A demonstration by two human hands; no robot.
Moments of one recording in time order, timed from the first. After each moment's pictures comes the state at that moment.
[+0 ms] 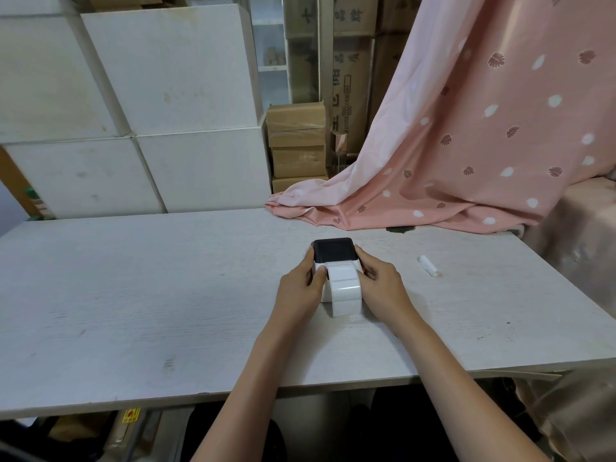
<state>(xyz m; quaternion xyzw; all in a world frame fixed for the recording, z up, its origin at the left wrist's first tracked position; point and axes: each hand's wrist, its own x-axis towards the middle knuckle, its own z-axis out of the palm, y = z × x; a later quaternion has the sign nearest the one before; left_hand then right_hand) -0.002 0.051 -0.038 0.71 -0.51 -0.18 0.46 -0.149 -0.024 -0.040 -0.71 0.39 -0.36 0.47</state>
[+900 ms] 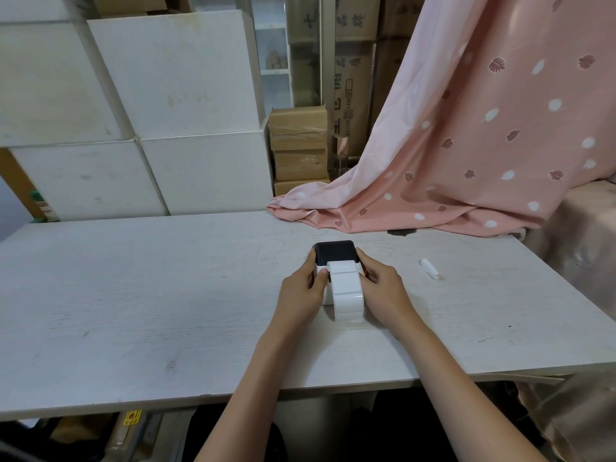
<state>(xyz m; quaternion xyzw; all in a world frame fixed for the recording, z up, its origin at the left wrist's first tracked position) 0.000 0.051 -0.039 0.70 -0.51 -0.18 0.46 -0.148 -0.023 -0.044 -0.71 0.37 -0.37 0.47</state>
